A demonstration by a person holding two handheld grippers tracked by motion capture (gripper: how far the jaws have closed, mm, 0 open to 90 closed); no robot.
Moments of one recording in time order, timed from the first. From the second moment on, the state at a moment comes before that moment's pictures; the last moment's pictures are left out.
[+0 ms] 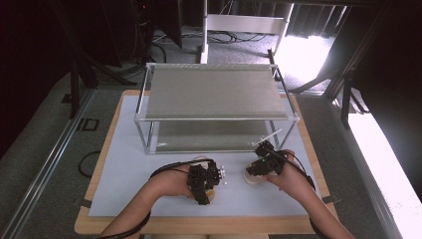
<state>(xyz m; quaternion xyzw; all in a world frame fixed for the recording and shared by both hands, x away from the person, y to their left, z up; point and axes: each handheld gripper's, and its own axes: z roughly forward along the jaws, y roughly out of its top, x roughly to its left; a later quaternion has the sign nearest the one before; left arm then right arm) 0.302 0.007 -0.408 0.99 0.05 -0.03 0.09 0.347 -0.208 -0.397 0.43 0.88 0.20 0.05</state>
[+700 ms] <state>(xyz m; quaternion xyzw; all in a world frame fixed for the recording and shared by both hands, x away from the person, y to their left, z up) 0.302 0.010 -0.408 0.99 0.06 -0.02 0.09 0.363 -0.188 -0.396 0.40 0.91 0.10 -0.03</state>
